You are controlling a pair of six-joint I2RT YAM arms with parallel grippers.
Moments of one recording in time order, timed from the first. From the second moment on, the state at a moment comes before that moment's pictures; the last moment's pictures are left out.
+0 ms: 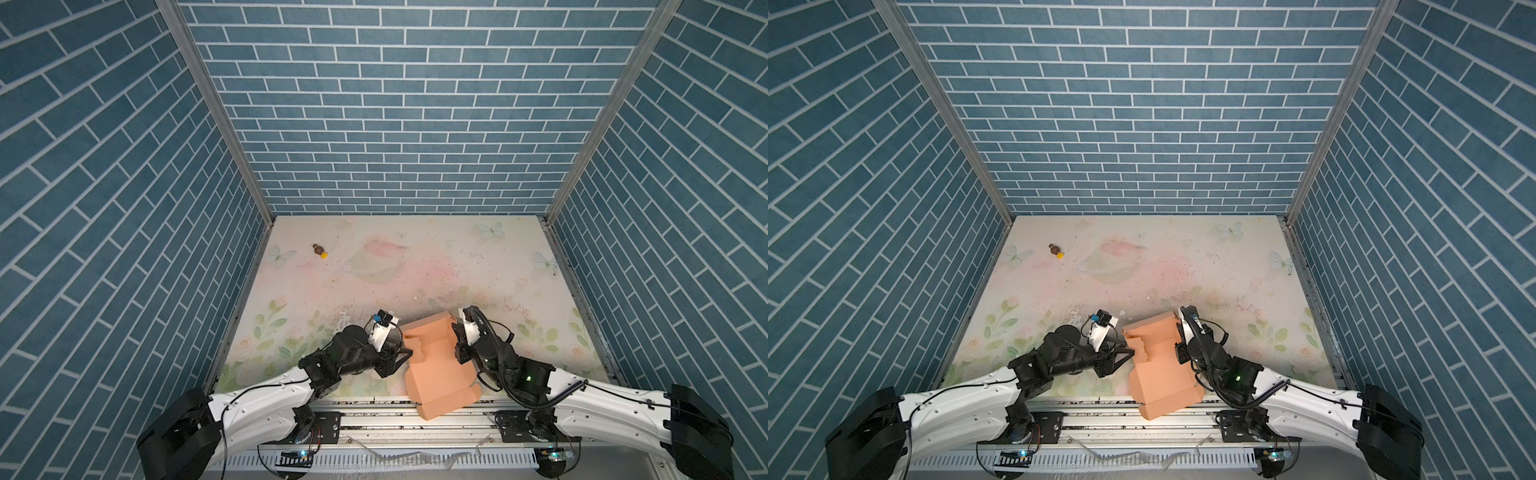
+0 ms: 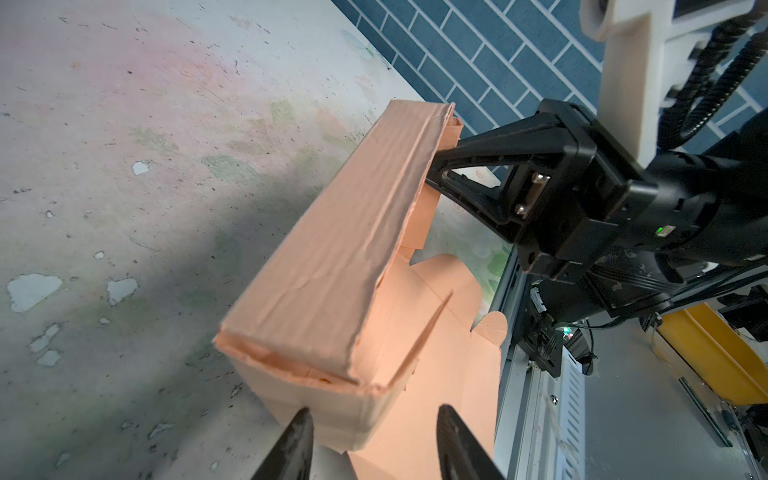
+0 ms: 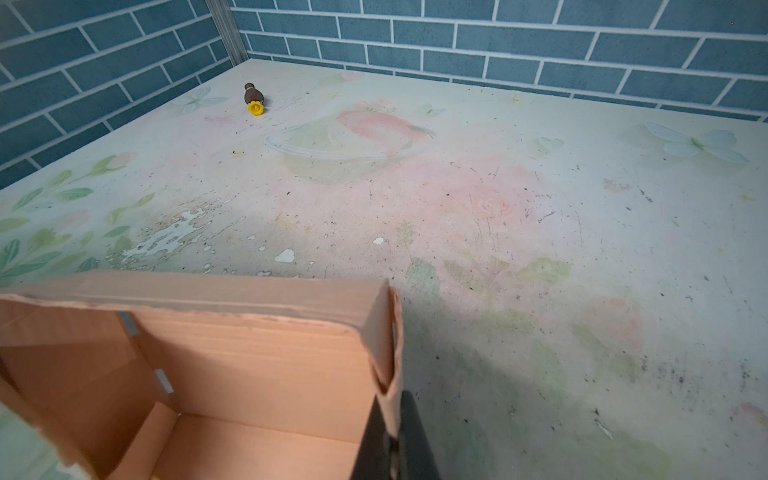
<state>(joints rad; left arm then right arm) -0.89 0.98 0.26 0.28 0.29 -0.45 1.09 0.89 0.29 0.14 0.48 0.32</state>
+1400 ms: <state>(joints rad) -1.09 1.28 0.41 0.21 -0.30 -0.69 1.11 0.93 0.29 0.18 0.48 0.32</state>
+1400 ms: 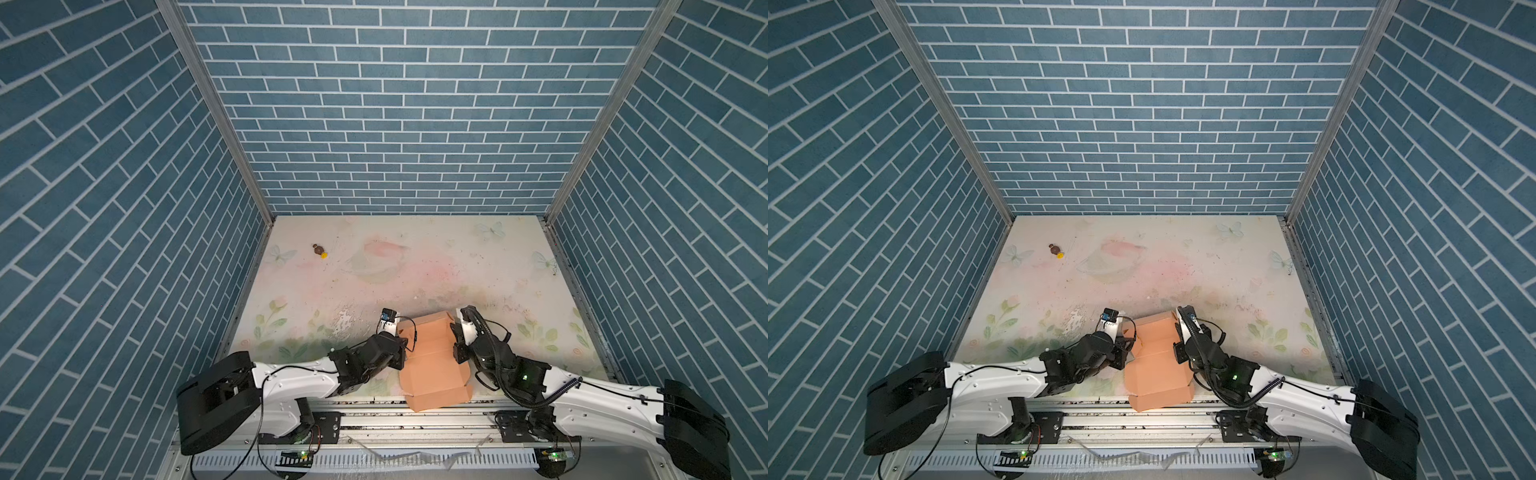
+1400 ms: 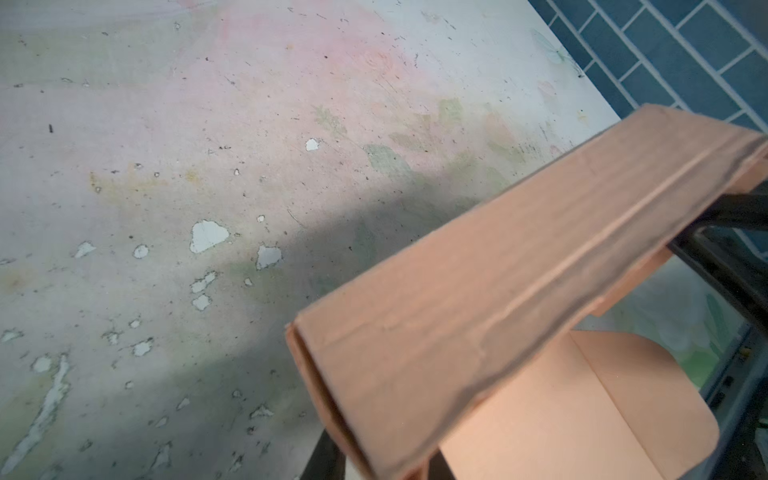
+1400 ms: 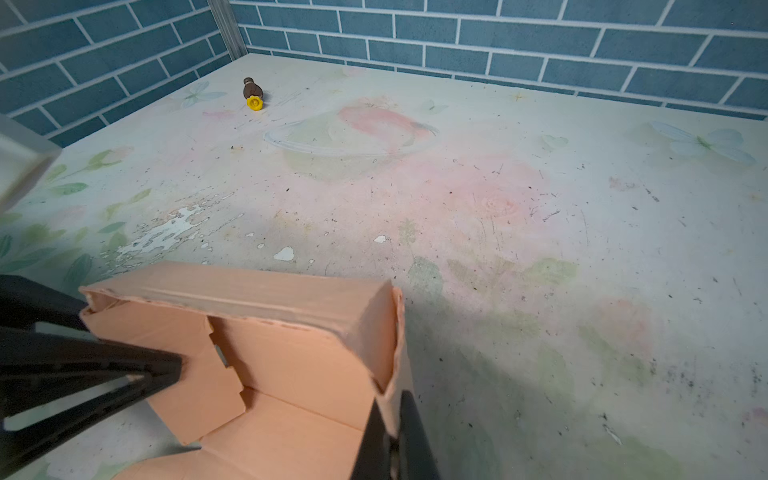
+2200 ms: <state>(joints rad) -1.17 1.29 0.50 -0.01 -0.56 -0.84 1.11 0.91 0.27 0.22 0.49 0.31</state>
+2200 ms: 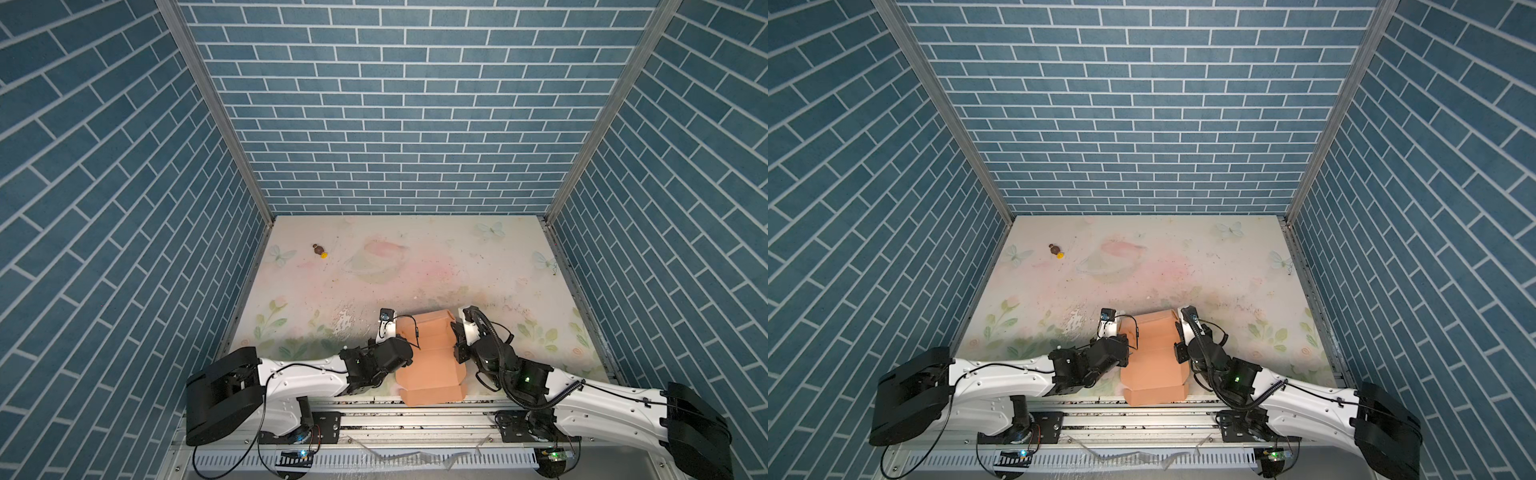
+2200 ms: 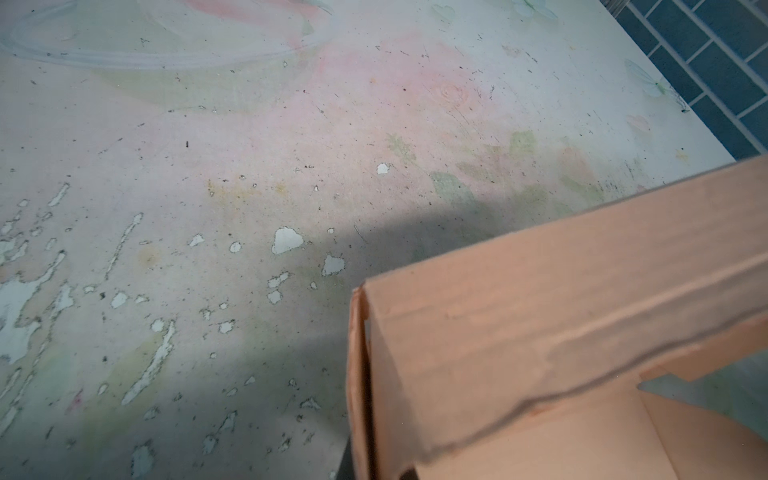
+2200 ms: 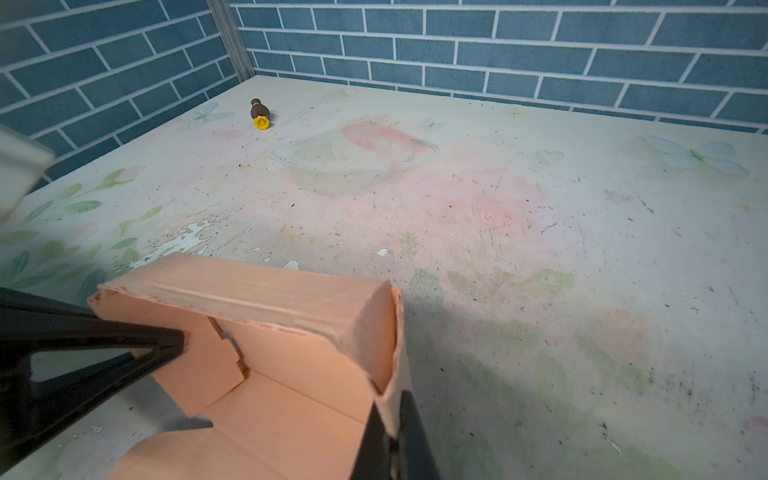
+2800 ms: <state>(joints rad) -1.16 1.29 0.65 -0.30 -0.58 -0.87 1.12 1.06 0.32 0.27 0.53 0.35</state>
